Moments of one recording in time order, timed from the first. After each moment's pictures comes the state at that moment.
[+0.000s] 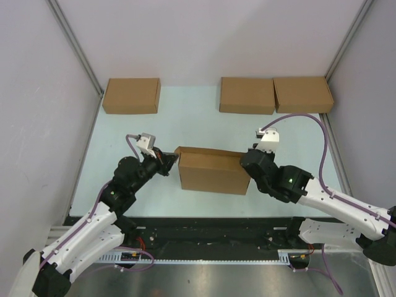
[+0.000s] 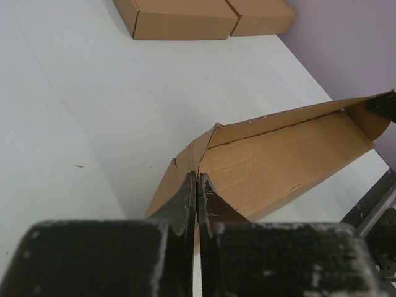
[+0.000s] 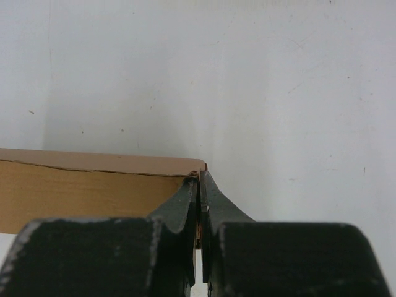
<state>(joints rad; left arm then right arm) -0.57 0.67 0.45 0.09 0.08 -0.39 1.02 1.01 0.97 -0.71 0.84 0.69</state>
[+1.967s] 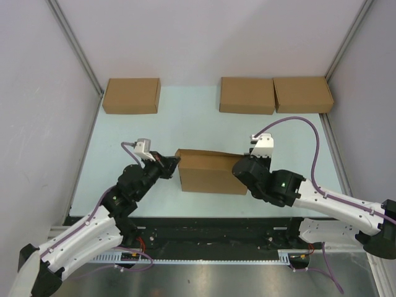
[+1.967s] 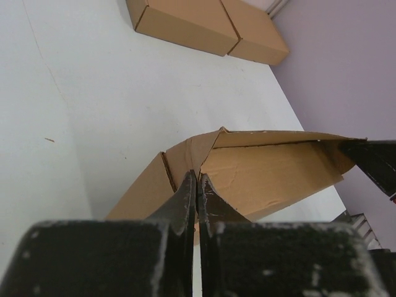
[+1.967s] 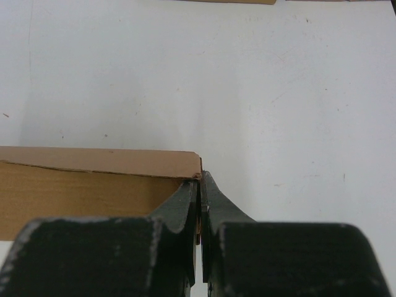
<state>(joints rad) -0.73 0.64 0.42 0.09 -0.18 -0.65 1.12 1.04 0.94 -0.70 1.00 0.71</state>
